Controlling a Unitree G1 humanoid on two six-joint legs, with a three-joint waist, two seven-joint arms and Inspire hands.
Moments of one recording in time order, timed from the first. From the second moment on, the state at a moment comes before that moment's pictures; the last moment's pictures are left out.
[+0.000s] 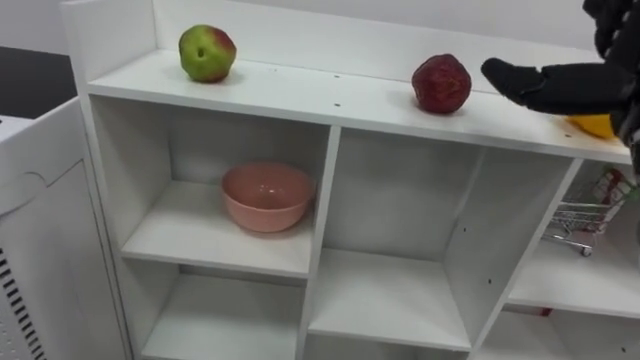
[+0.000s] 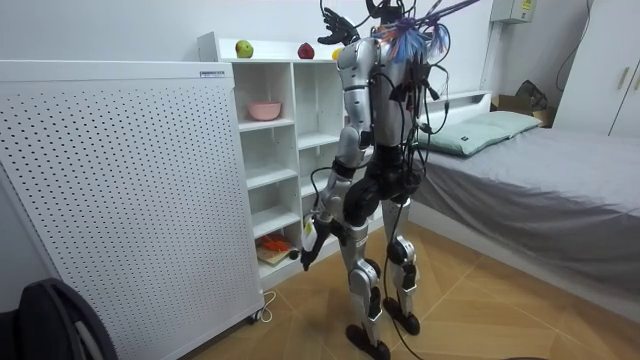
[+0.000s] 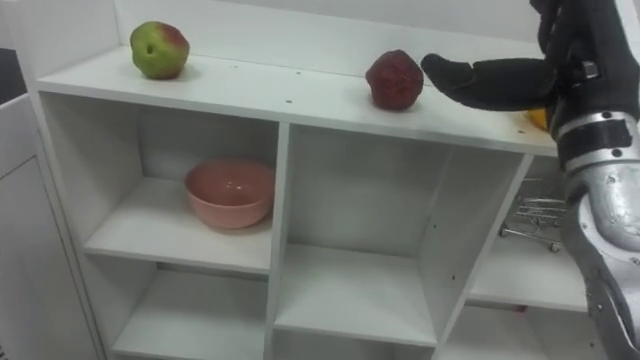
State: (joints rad) left arm 0.23 0.24 0.06 0.96 0.48 0.06 0.05; right arm -0.68 -0.64 -0.05 0.16 0.31 -0.04 -0.11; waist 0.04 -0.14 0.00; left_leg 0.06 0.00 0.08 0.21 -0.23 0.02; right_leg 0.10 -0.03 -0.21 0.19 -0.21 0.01
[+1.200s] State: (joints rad) left arm 0.23 0.27 0.06 0.95 0.48 0.09 0.03; right arm -0.74 -0.66 0.04 0.31 0.39 -0.03 0.05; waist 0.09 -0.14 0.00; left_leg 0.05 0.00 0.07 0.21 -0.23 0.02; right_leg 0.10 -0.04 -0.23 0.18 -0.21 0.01
